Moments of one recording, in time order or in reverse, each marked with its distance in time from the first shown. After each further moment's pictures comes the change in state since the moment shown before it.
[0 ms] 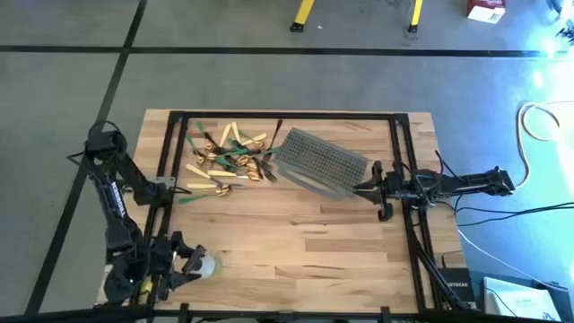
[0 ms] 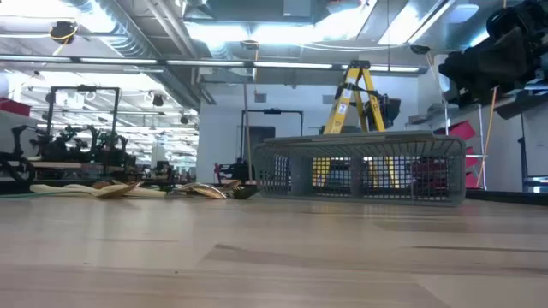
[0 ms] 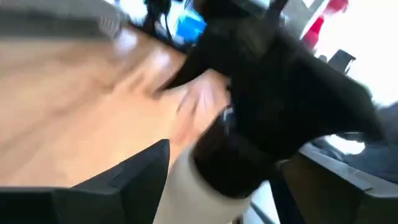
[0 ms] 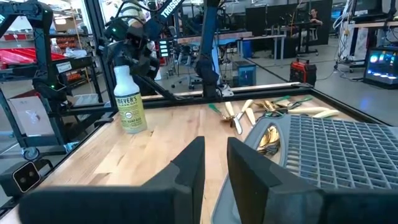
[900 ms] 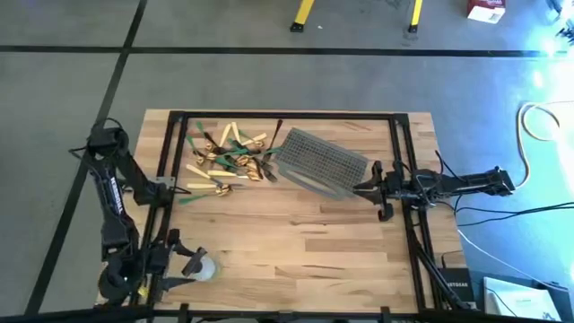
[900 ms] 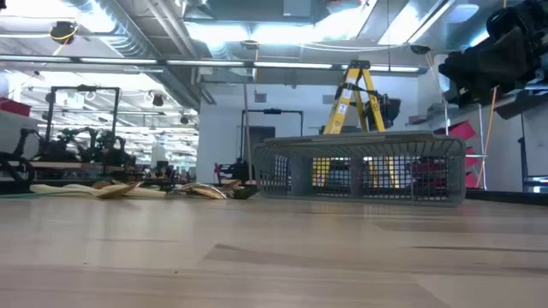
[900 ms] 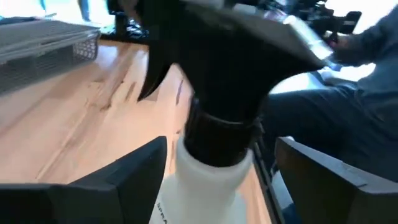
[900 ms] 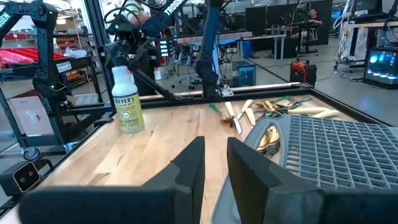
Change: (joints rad) left arm -0.053 -0.068 0.000 -0.056 0.043 0.399; right arm 0.000 0.000 0.000 0.000 0.000 -0.001
